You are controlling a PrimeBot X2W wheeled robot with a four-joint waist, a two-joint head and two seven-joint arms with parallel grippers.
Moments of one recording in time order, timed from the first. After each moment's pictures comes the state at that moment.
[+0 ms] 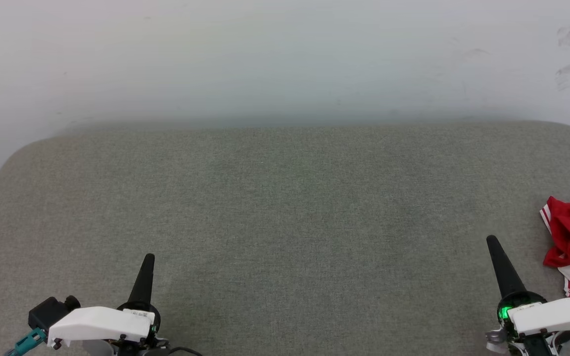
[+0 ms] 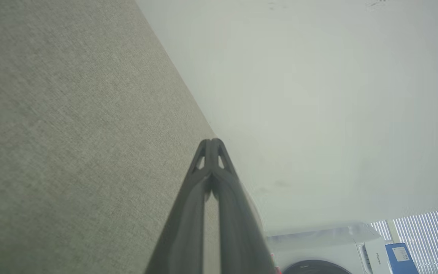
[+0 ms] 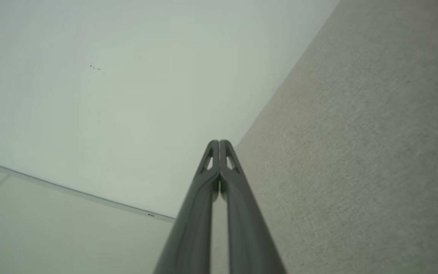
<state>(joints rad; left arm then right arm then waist) -0.04 0.07 0.05 0.23 -1.20 -0.11 0.01 -0.01 -0.07 -0.07 0.14 1.21 0.13 0.05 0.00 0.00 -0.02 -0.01</state>
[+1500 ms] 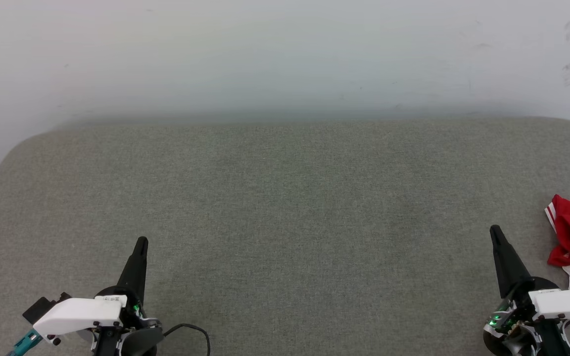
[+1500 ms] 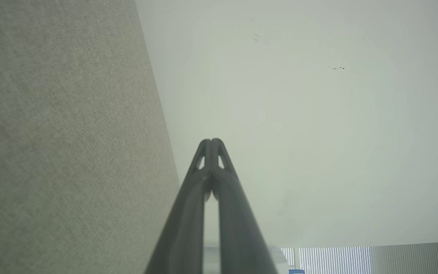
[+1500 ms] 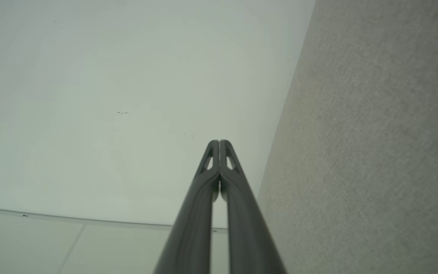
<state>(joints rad) -0.09 0.05 0.11 0.24 -1.56 -0.12 0.10 -0.09 -0.07 -0.08 0.23 1.58 0.13 0.08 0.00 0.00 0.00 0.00</state>
